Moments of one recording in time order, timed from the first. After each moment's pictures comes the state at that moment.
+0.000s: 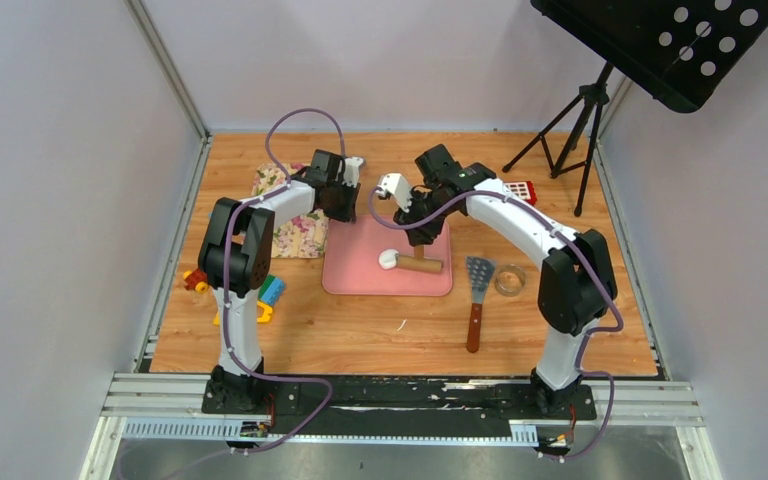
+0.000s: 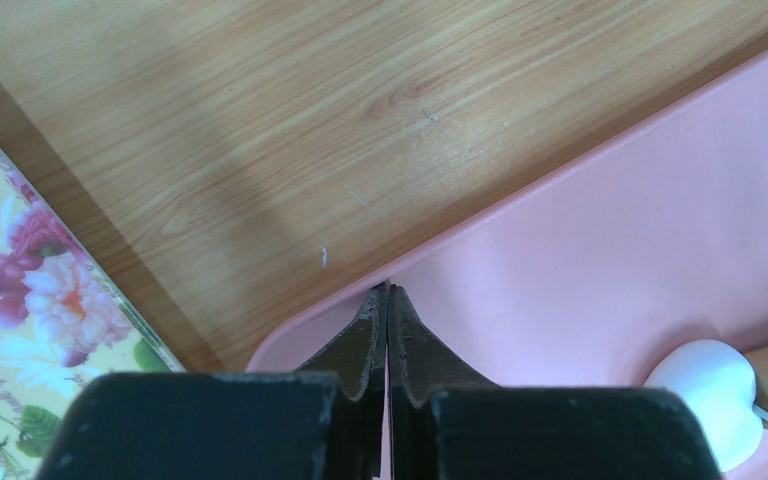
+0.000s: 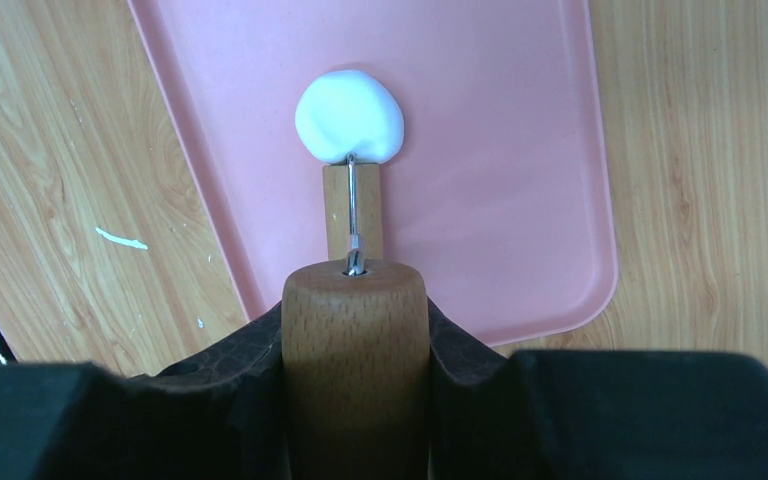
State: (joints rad) left arm -0.33 2.06 1.42 -0.31 0.27 0.01; right arm 0.58 1.82 1.57 -0.83 -0.39 -0.63
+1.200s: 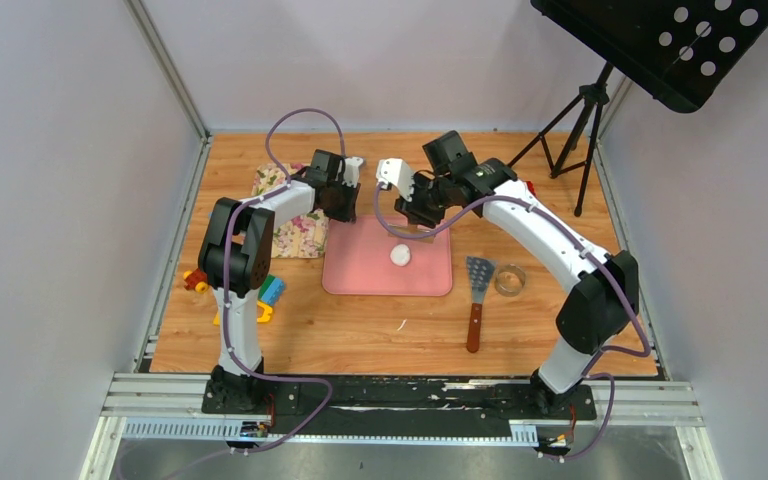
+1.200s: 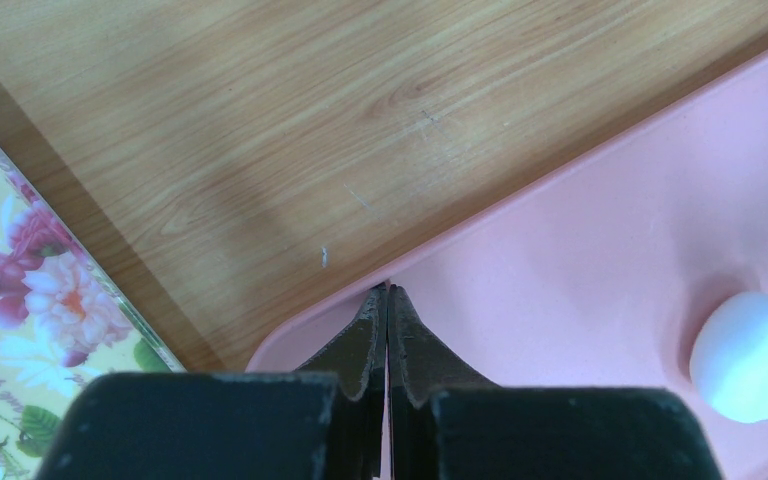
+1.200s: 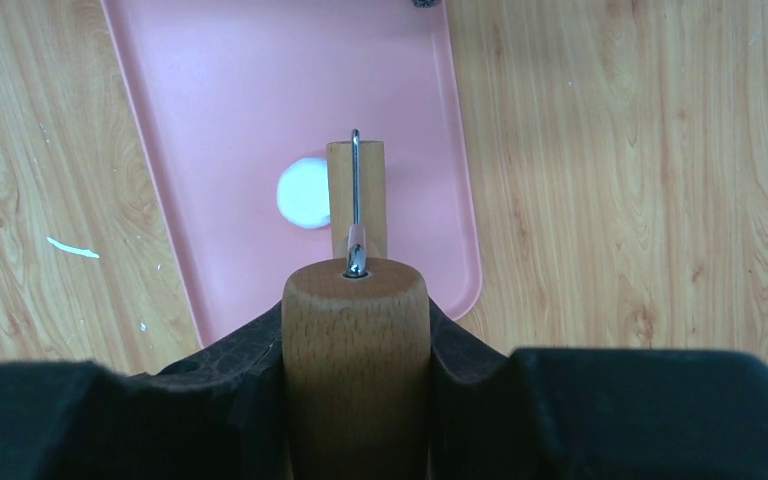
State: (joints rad) left arm -0.33 2.06 1.42 -0.31 0.27 0.01; right arm 0.60 1.69 1.62 -0.80 -0.33 -0.73
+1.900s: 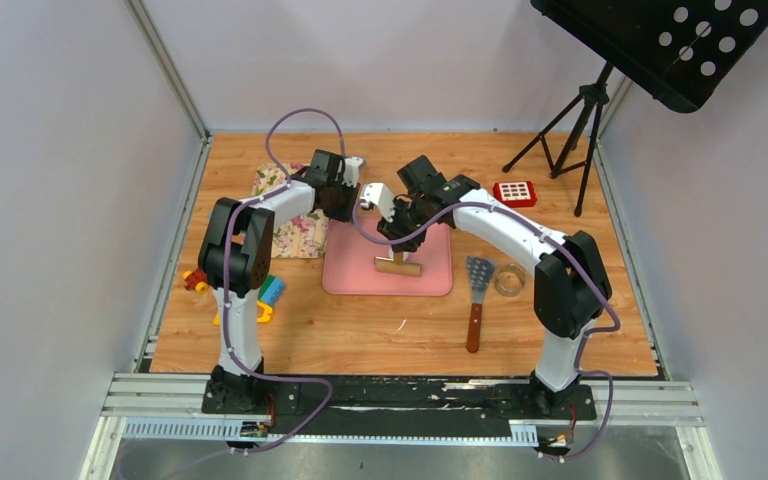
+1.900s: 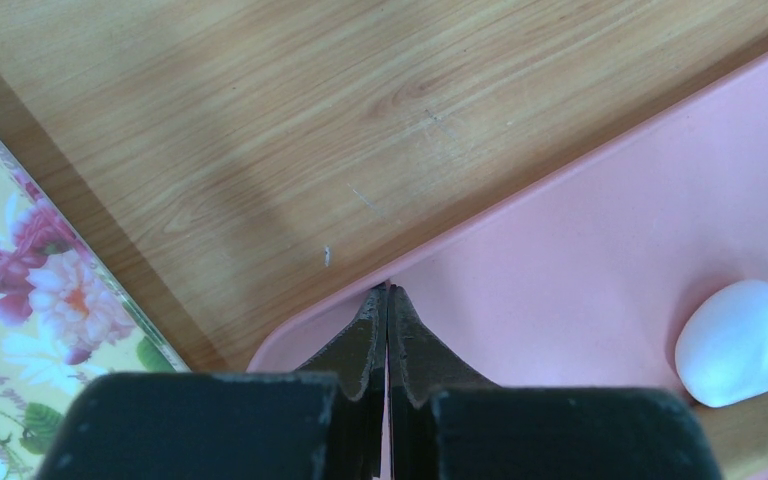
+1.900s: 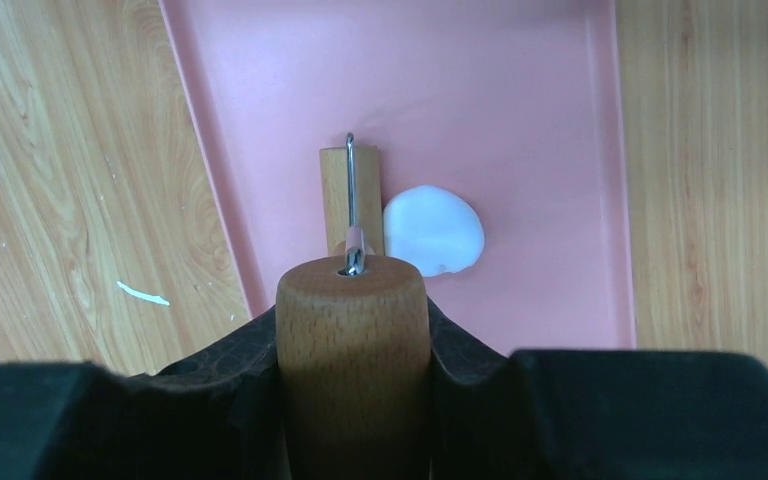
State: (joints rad) left arm -0.33 2.06 1.42 -0.31 0.26 0.01; right arm 0.66 1.83 1.53 -0.73 -0.38 -0.59
